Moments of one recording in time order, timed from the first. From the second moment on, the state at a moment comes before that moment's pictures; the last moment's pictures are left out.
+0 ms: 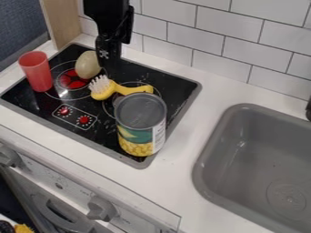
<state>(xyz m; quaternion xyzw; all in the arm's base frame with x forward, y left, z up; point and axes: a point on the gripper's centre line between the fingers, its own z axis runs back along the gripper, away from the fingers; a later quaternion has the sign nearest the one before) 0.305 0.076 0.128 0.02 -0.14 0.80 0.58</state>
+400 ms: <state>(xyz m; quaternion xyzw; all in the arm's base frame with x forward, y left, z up) 0.303 0.085 0.119 0.02 -0.11 0.83 0.54</state>
